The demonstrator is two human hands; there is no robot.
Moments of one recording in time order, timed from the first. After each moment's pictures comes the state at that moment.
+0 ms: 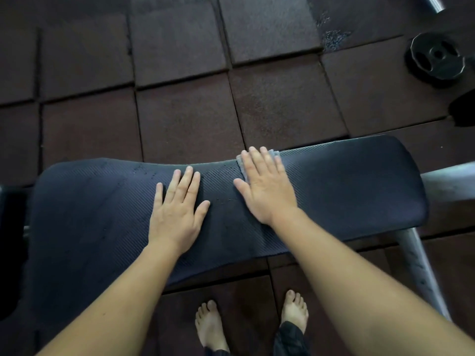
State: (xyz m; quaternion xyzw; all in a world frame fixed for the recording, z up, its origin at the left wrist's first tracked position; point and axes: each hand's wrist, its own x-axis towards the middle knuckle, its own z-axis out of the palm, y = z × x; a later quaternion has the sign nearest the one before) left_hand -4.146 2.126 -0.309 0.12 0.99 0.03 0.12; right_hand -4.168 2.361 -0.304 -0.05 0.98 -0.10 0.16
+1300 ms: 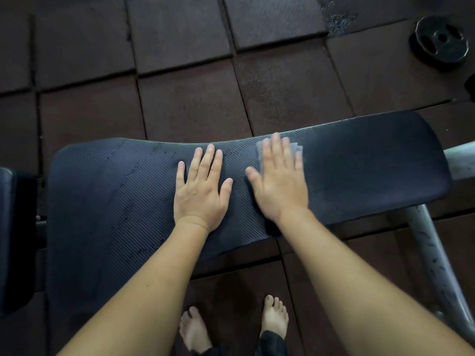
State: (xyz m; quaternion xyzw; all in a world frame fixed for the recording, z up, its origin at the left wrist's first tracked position) left_hand -4.143 2.124 -0.321 0.12 0.99 0.05 0.06; right_hand -4.131 2.311 -0.308 0.07 0.99 -0.10 0.10
